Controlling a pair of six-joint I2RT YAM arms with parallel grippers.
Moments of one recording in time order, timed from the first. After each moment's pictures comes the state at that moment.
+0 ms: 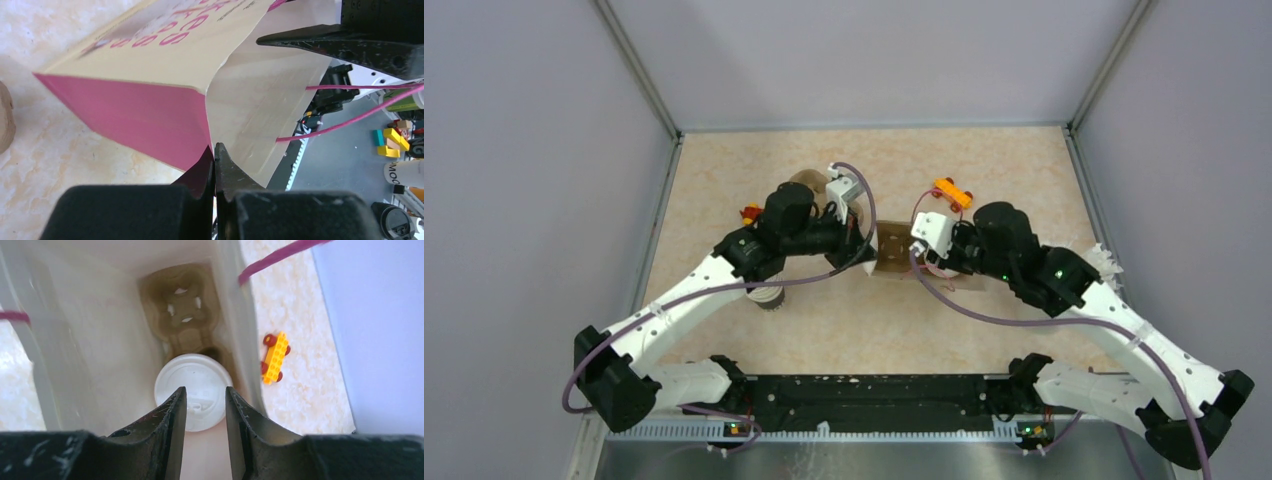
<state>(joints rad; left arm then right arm) -0.72 1.19 1.04 -0.30 0.49 -0.31 0.76 0.93 1.02 -0.69 0.02 -0.66</state>
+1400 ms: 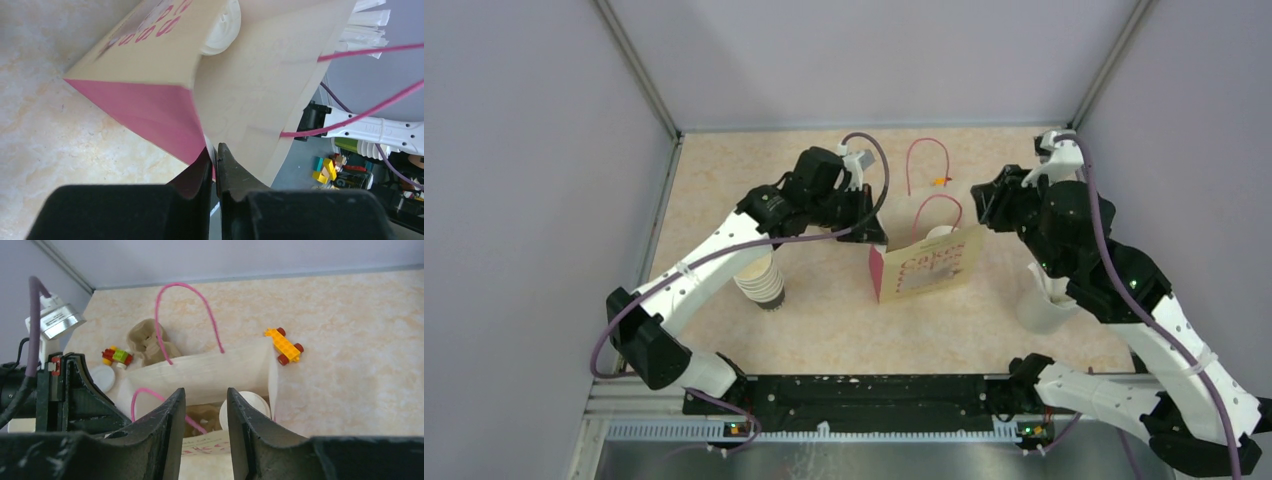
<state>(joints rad) -0.72 1.45 1.44 -0.67 0.41 -0.60 0.76 0.87 1.33 -0.65 0.47 0.33</state>
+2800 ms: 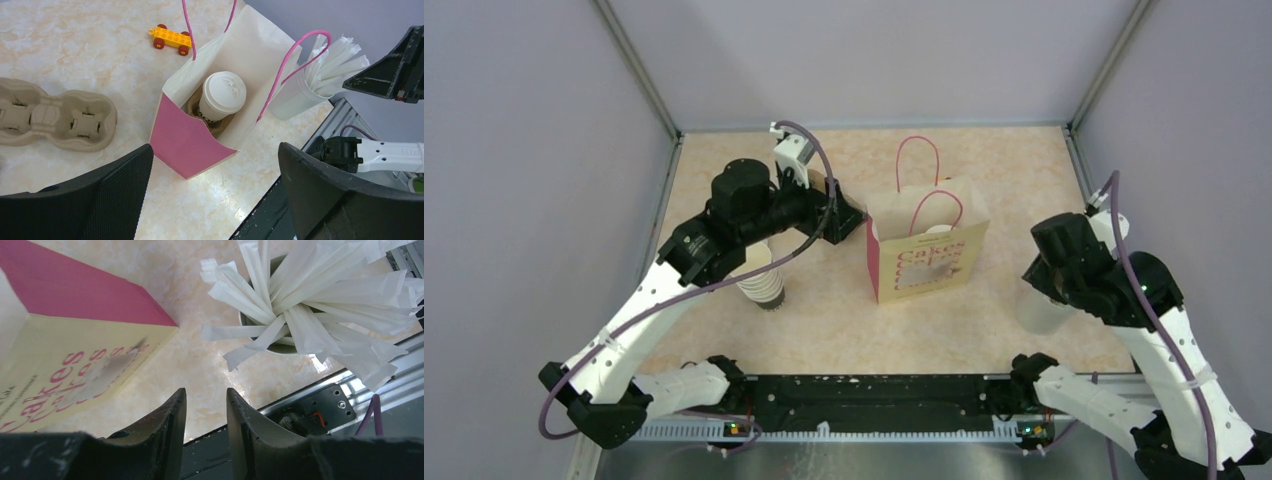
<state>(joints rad) -0.69 1.10 1.36 -0.53 0.19 -0.35 0.56 0.86 1.36 -1.50 0.55 1.01</state>
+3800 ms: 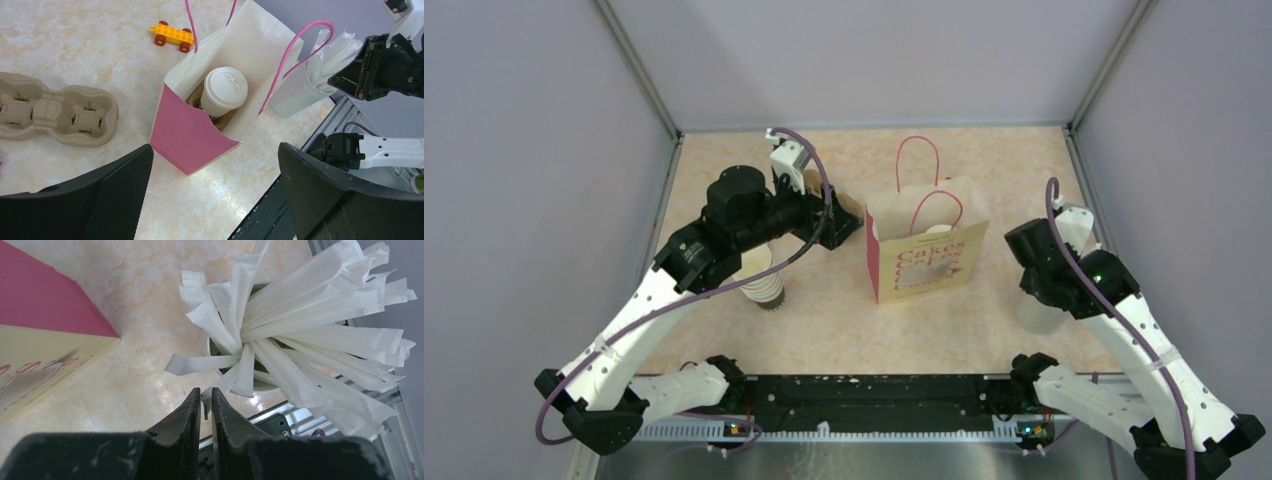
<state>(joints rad) -0.69 1.06 1.32 -0.53 0.19 -0.34 0.56 0.85 1.12 -1.37 0.68 0.75</state>
